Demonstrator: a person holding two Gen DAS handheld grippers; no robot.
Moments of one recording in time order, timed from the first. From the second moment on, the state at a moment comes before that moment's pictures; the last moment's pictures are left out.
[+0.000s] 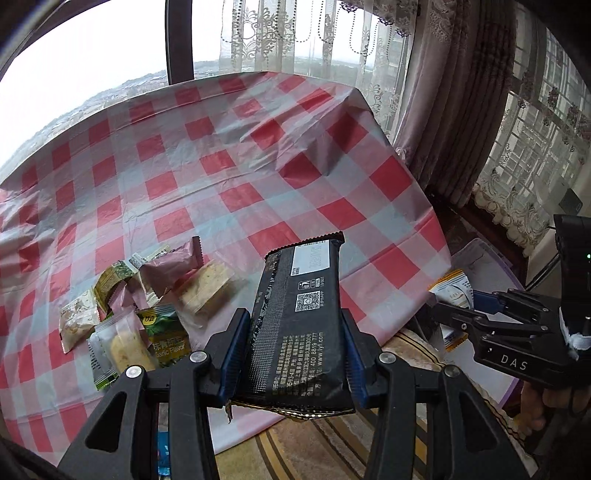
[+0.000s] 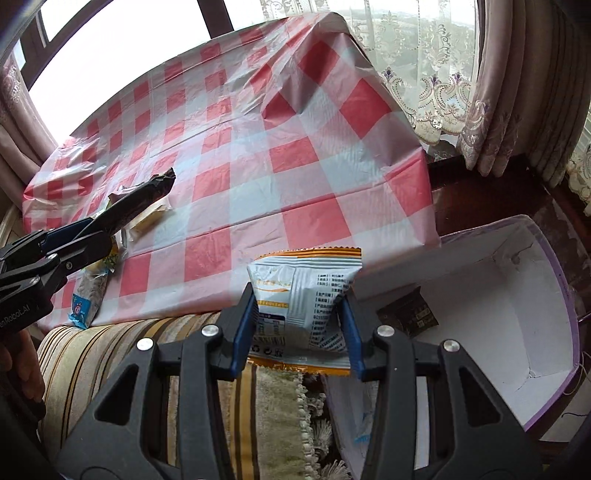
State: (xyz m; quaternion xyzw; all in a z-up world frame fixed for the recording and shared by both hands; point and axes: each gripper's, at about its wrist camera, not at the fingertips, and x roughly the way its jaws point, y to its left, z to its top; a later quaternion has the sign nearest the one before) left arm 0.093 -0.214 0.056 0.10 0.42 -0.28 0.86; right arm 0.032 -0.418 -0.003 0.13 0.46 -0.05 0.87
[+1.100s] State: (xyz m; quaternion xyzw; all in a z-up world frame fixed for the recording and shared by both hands) left arm 0.019 -0.456 -0.028 0.32 0.48 -0.48 0.66; right arm -0.045 -0.564 -0.088 0.21 0.51 -0.21 0.80
